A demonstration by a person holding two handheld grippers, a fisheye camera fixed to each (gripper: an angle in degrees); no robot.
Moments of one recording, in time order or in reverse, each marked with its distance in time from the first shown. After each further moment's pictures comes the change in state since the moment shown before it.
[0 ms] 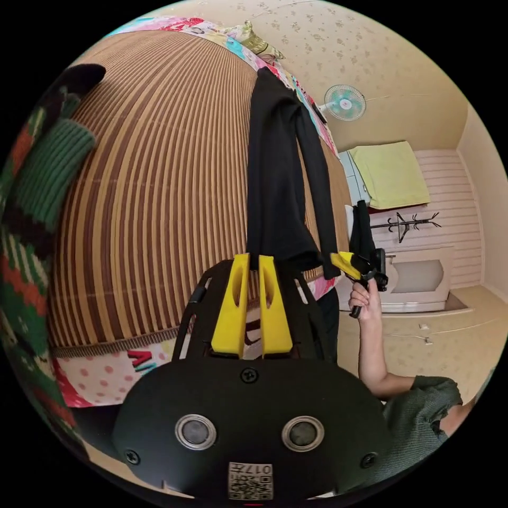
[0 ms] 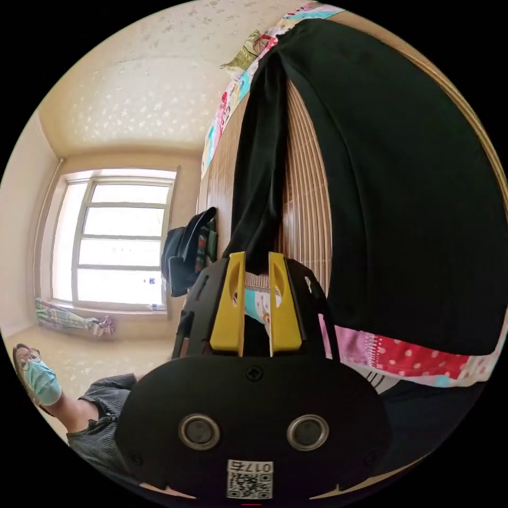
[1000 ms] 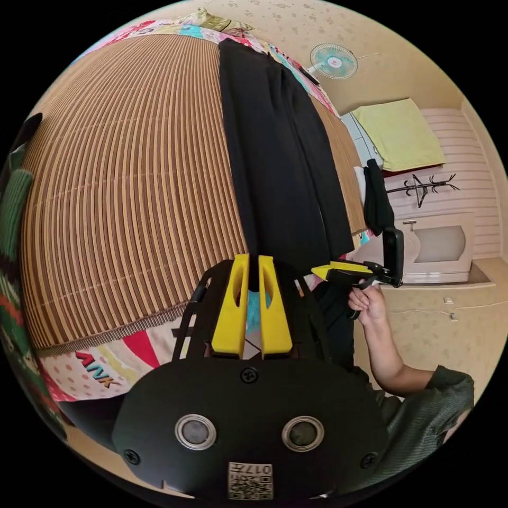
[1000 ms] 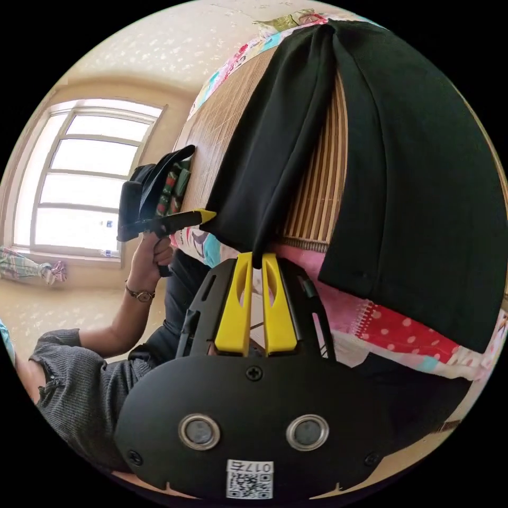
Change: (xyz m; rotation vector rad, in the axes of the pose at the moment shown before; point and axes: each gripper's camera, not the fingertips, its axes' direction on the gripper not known) left arm 0.034 0.010 0.065 -0.139 -0.131 0.113; right arm -0.064 0.077 -0.060 -0.188 0.255 -0.215
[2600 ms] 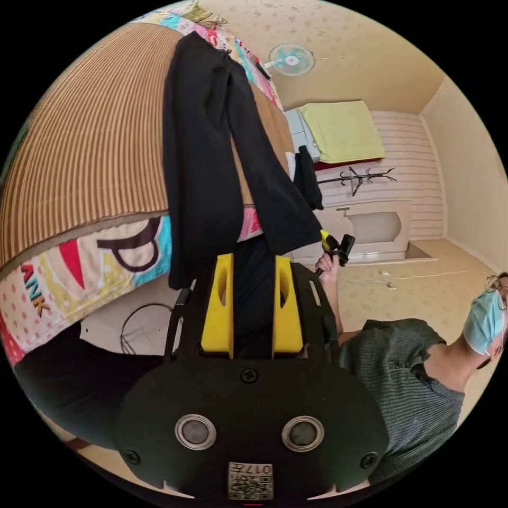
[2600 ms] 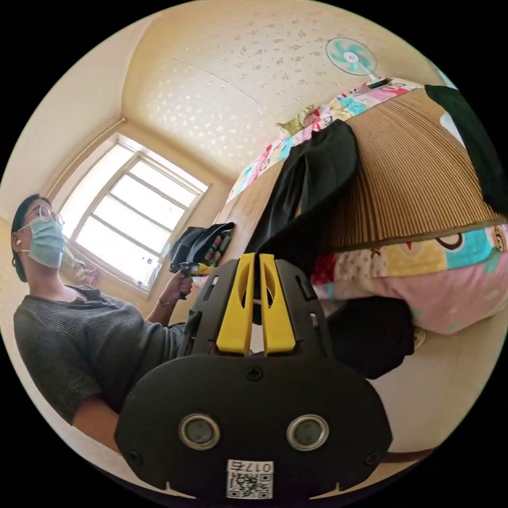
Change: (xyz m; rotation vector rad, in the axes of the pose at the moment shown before) left arm -0.023 0.041 -0.036 -0.031 0.411 0.068; right arm -0.021 0.204 -0.210 0.489 -0.162 -0.132
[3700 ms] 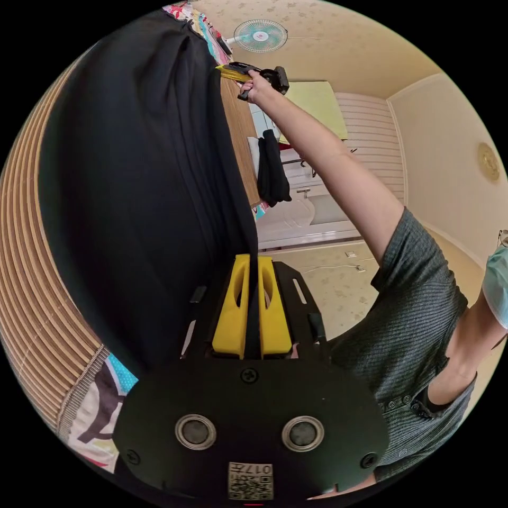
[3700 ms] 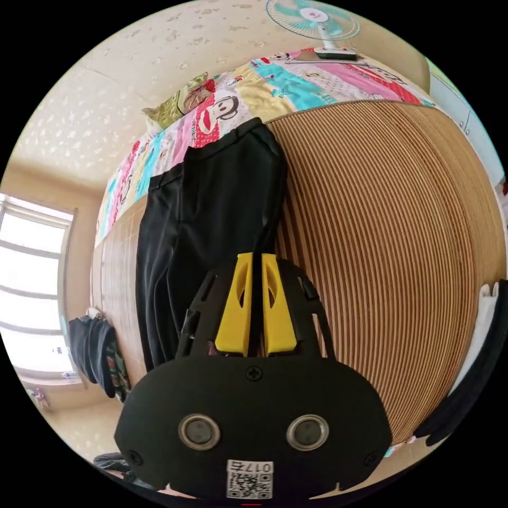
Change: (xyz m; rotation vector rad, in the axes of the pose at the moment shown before) left arm -0.098 -0.116 0.091 -0.127 0.236 0.095; right arm 0.266 -0.461 0.352 -0.238 0.663 0.292
